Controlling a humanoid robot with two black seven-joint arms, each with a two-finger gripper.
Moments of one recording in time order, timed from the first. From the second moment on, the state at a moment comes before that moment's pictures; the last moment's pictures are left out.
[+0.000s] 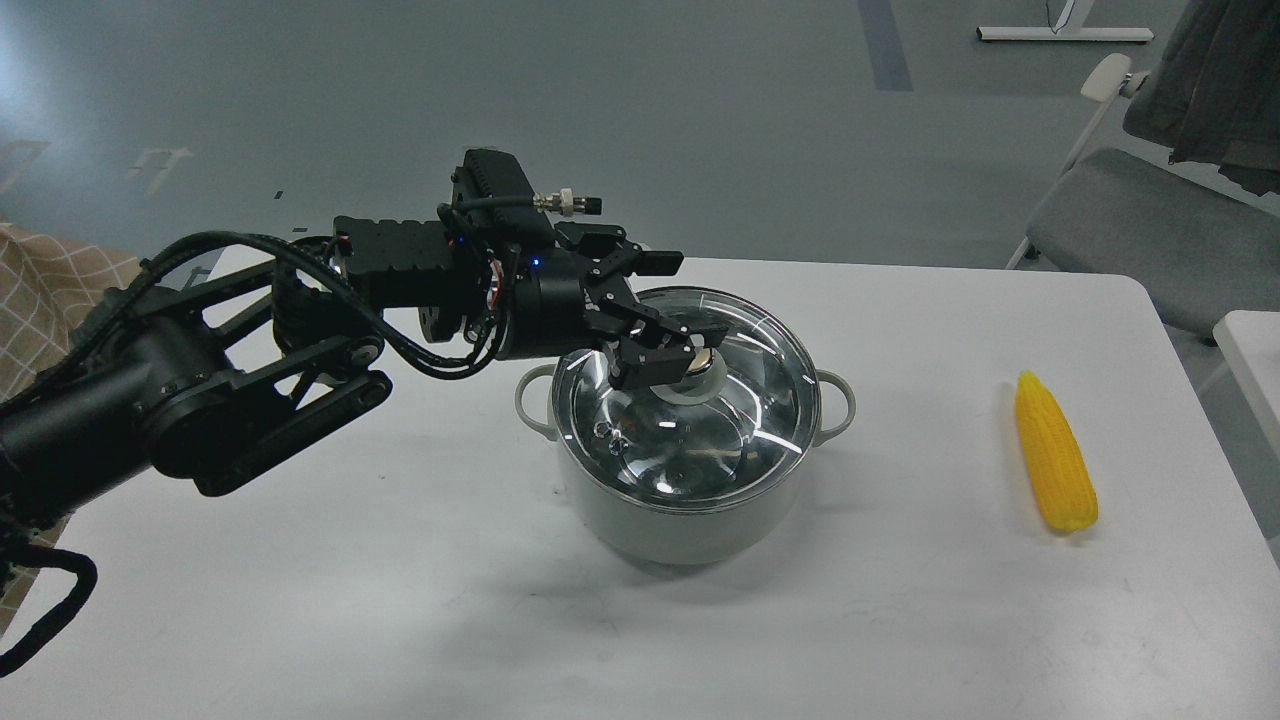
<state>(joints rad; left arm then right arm) -0.86 0.47 -0.58 -1.49 2.11 -0.37 -0.33 0.62 -0.58 1.44 0.86 -0.49 0.37 0.15</state>
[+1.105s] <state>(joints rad) -0.84 0.54 -0.66 -1.49 2.11 -0.32 -0.33 0.62 -0.57 1.44 0.86 -0.49 0.37 0.15</state>
